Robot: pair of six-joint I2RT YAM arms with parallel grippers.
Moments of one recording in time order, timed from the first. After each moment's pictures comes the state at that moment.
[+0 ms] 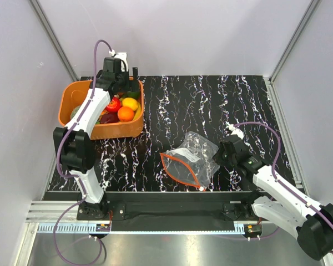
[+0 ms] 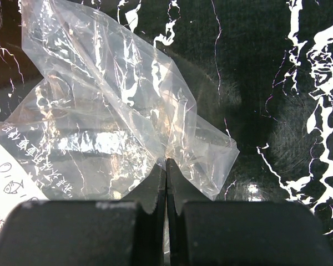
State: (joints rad) left arm -0.21 1.82 1.71 -0.51 -0.03 -0.14; right arm 0.53 0.90 0.54 -0.44 0.14 0.69
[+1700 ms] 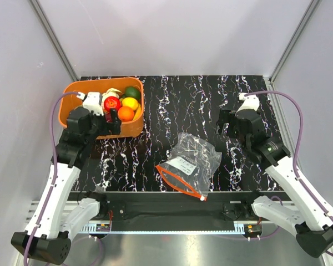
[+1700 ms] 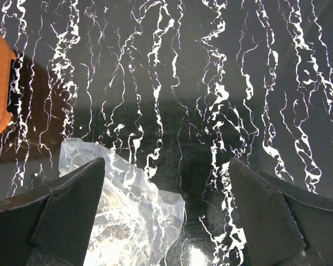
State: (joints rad) left arm -0.19 0.85 0.99 -0.56 0.00 -0.12; right arm 0.52 0.92 1.04 -0.61 0.42 0.35
